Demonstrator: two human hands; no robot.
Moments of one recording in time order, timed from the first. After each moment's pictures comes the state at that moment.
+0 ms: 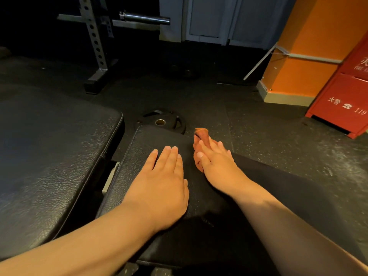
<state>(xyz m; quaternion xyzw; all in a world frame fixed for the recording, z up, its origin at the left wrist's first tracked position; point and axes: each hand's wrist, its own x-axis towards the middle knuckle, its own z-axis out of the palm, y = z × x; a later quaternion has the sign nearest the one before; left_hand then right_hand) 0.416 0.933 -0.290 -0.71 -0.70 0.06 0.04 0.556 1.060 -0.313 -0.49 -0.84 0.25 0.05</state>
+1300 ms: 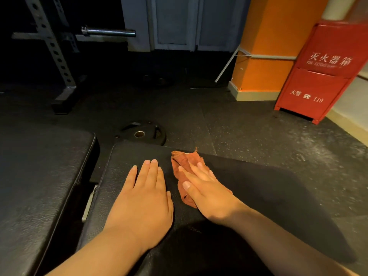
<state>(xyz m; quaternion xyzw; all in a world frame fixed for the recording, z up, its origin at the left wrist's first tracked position) 0.414 0.938 -0.306 -0.72 -0.69 0.02 0.06 0.592 1.015 -0.314 -0.46 -0.84 0.29 0.03</state>
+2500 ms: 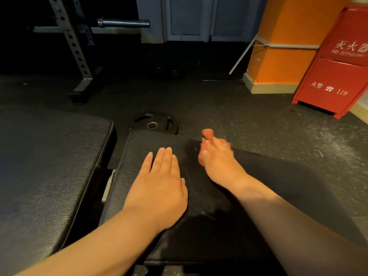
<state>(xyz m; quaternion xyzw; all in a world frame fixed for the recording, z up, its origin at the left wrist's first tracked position) 0.419 0.934 -0.289 -0.70 -0.71 0.08 0.02 0.558 1.060 -0.316 -0.58 -0.77 0.24 0.14</state>
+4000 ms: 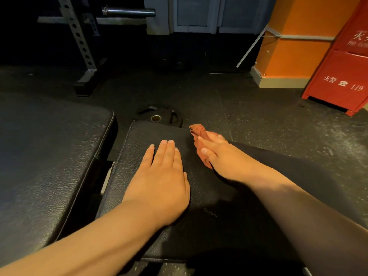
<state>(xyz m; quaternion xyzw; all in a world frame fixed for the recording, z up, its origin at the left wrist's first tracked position) 0.422 0.936 -0.287 -0.70 -0.71 0.09 0.04 0.574 1.065 -0.310 -0.46 -0.85 0.27 0.03</state>
